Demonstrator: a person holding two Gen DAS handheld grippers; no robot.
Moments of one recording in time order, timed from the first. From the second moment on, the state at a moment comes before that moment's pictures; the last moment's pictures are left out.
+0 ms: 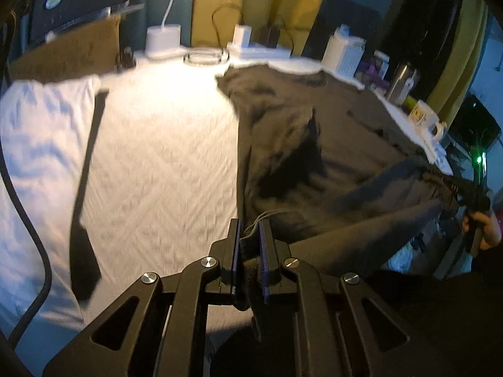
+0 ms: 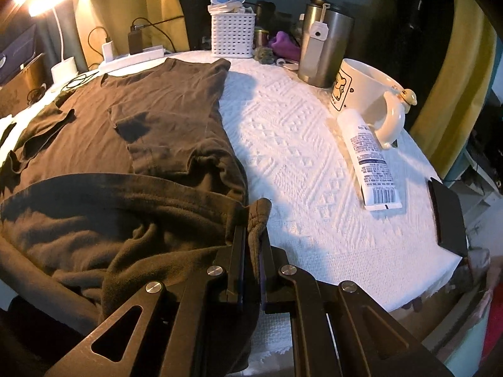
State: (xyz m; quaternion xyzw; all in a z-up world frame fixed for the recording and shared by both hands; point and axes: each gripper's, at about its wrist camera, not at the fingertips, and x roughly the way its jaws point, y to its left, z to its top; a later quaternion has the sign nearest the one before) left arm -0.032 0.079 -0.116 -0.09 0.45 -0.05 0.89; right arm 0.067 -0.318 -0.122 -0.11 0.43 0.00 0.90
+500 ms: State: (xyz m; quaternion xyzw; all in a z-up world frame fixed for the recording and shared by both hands) left arm -0.042 0.073 -0.137 -0.06 0.49 -0.06 0.87; right arm 0.060 -0.333 -0.119 -0.07 0.41 0.00 0.91
